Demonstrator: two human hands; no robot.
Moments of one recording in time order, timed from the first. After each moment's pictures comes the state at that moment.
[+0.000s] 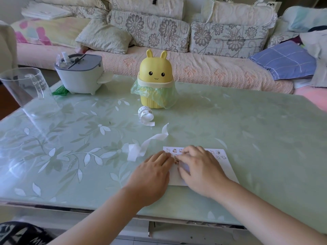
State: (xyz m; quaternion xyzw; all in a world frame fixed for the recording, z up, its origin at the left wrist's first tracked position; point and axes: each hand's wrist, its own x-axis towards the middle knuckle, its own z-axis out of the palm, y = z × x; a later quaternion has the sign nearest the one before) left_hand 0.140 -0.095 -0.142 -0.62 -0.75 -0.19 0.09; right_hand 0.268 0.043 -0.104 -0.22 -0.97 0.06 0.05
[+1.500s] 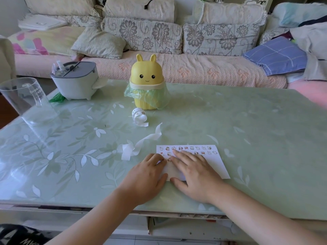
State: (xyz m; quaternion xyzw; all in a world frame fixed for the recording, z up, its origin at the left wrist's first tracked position) left_hand 0.152 -0.101 -0.137 -0.61 -0.77 -0.18 0.05; right_hand 0.296 0.045 -0.120 -0.14 -0.99 0.06 -0.01
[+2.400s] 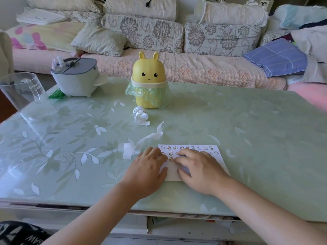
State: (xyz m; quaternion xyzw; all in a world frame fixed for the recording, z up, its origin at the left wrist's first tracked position) left_hand 0.144 -0.095 -0.129 -0.60 -0.78 -0.18 0.06; right_hand 0.290 0.054 -0.112 -0.15 -0.98 0.09 0.06
